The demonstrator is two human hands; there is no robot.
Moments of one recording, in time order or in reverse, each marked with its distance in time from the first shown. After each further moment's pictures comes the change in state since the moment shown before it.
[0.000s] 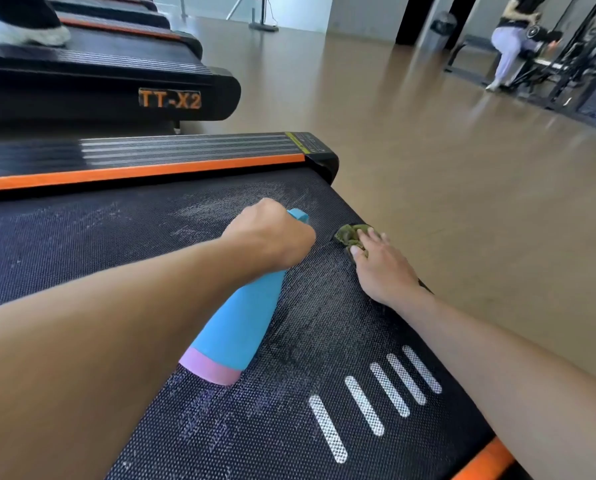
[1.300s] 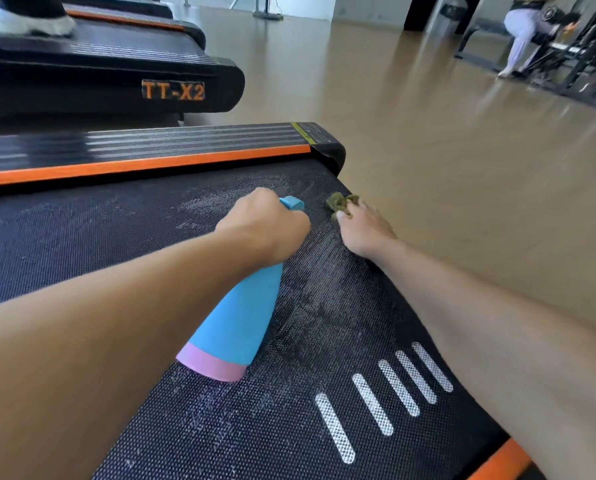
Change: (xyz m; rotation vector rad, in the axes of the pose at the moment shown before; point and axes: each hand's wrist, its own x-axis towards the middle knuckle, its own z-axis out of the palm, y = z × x) left_hand 0.009 -0.012 -0.002 -0.054 0.035 0.018; right_hand 0.062 -0.033 -0.003 0.000 -0.039 0.023
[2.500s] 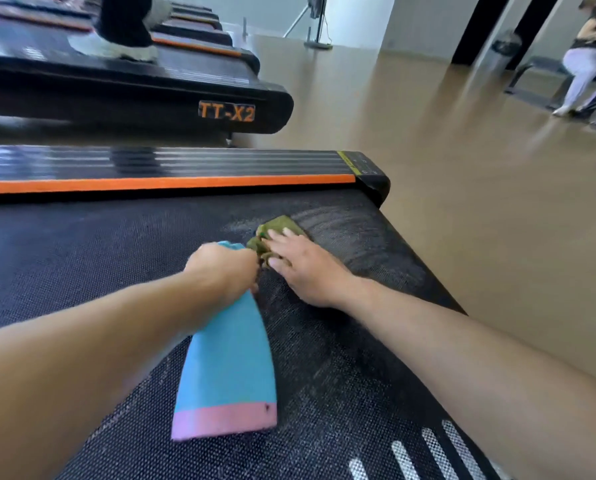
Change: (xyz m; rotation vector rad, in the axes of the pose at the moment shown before) left_hand 0.012 -0.073 -0.036 -0.338 0.181 -0.389; right_hand -0.025 -0.122 0.038 0.006 -0.142 -0.769
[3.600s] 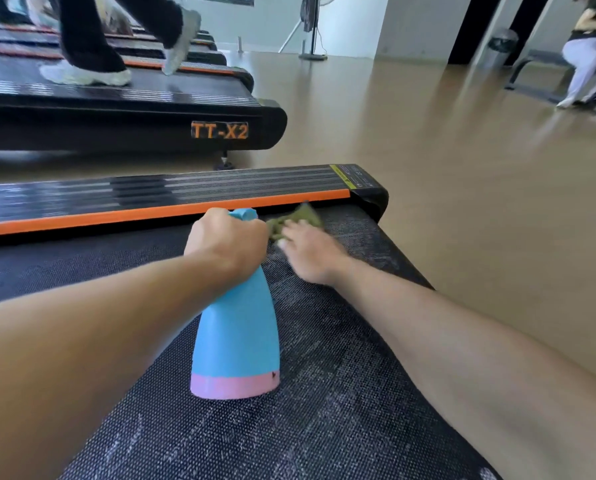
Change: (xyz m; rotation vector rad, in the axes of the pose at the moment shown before) left_hand 0.046 0.058 0.021 0.109 0.177 0.161; right_hand 0.057 0.051 -0.024 0.014 0.084 0.197
